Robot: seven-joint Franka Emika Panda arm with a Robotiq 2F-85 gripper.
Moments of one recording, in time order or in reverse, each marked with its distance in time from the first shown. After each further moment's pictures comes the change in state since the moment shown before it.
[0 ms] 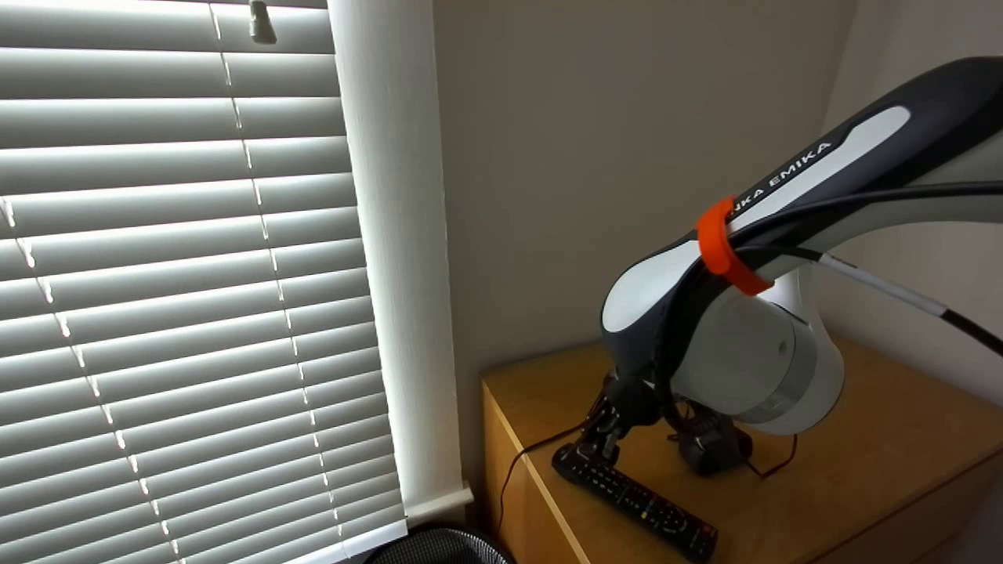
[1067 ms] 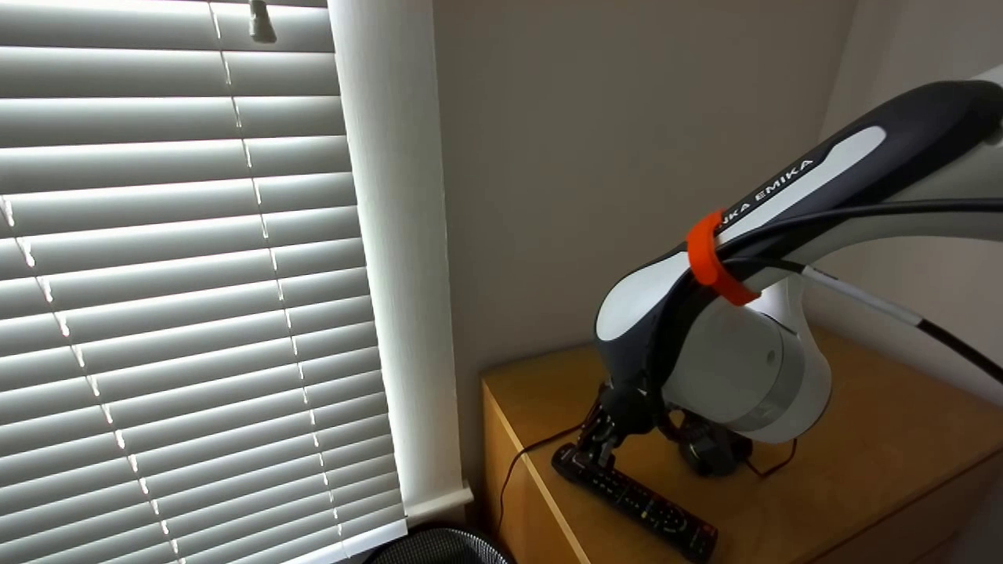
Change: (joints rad) arm -0.015 0.037 0.020 0.021 0.000 0.000 -0.018
